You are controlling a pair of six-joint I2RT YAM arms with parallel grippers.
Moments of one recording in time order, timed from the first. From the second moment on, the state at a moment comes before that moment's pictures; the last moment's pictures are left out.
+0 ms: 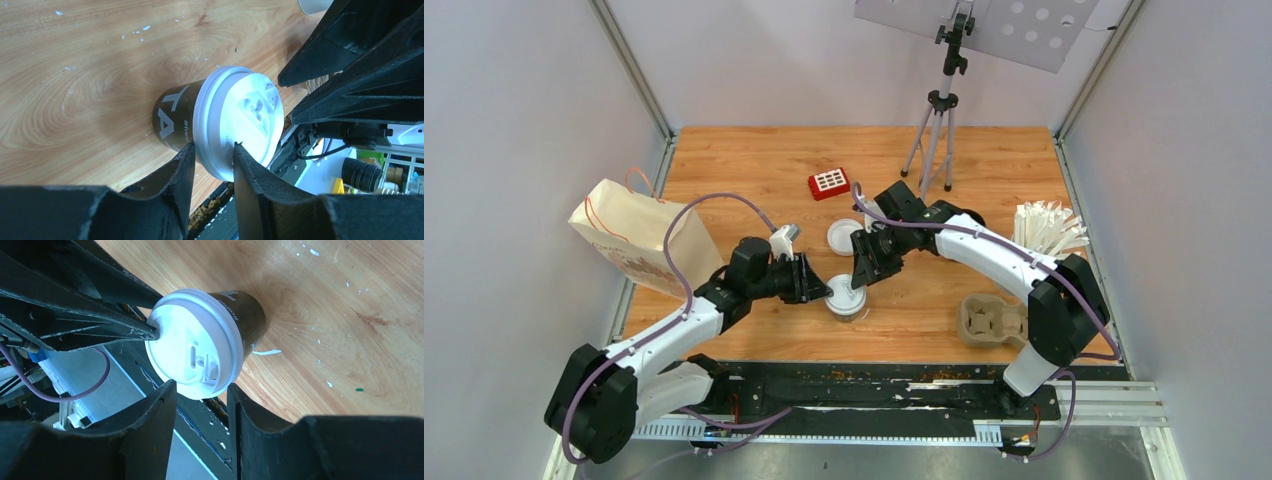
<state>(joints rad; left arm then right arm) -0.53 1.04 0.46 0.01 0.46 -0.66 0.71 1.63 1.27 -0.68 -0.51 0.33</state>
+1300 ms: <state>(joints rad) -0.54 1.00 0.52 -0.10 0.47 -0.68 0.75 1.68 1.29 -0.72 -0.42 0.34</state>
